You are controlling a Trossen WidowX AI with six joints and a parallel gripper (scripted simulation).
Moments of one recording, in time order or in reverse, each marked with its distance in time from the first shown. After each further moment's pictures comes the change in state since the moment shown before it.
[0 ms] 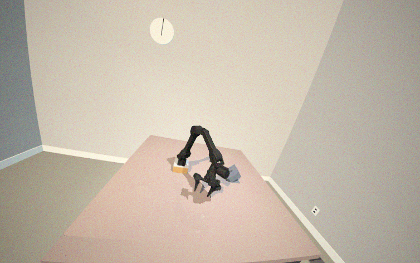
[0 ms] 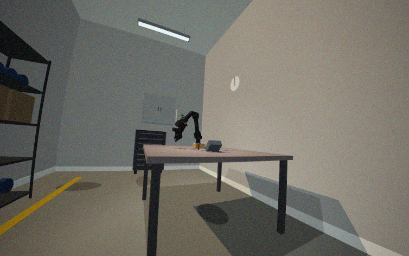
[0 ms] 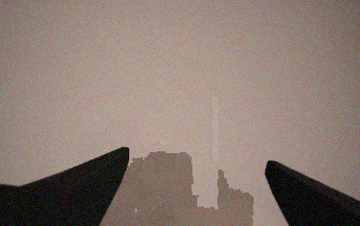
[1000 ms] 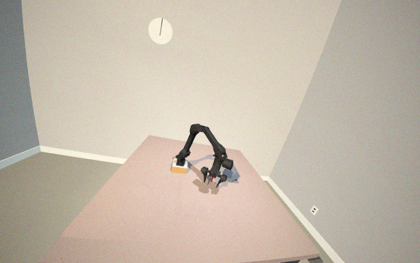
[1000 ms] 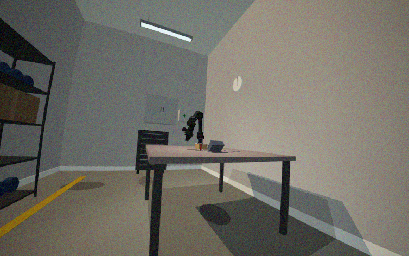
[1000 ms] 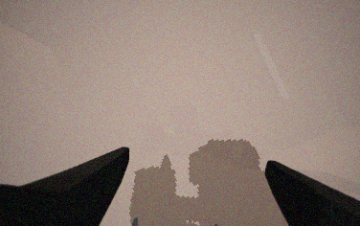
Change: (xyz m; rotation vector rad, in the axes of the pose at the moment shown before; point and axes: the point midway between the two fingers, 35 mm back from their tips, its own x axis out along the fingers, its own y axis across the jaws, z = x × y) arm -0.057 0.061 -0.073 0.503 0.184 0.162
